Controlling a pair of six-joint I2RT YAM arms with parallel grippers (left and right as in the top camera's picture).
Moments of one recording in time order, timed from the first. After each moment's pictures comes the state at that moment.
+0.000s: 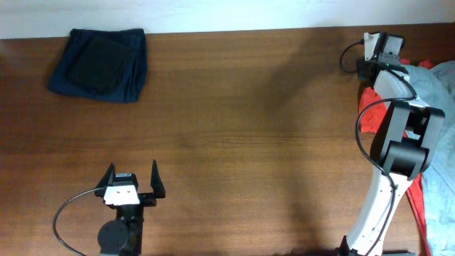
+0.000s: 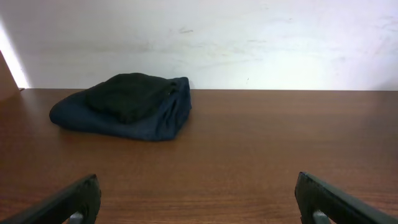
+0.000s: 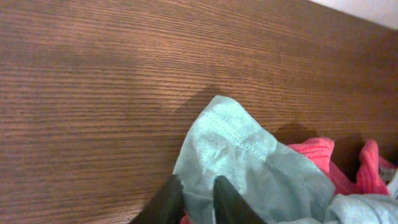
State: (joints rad) left arm -0.11 0.01 0.01 -0.06 -0.15 -0.02; right arm -0.29 2.41 1.83 -0.19 0.16 -0.42
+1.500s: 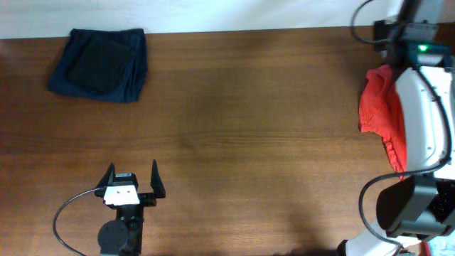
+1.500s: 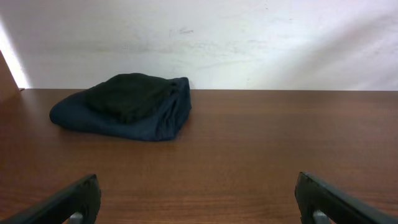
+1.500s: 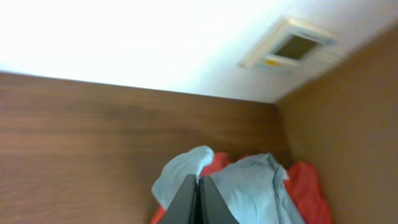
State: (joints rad) left arm -0.11 0.01 0.01 -0.06 -0.15 -0.02; right arm -0.11 1.81 1.83 -0.60 0.26 -0.34
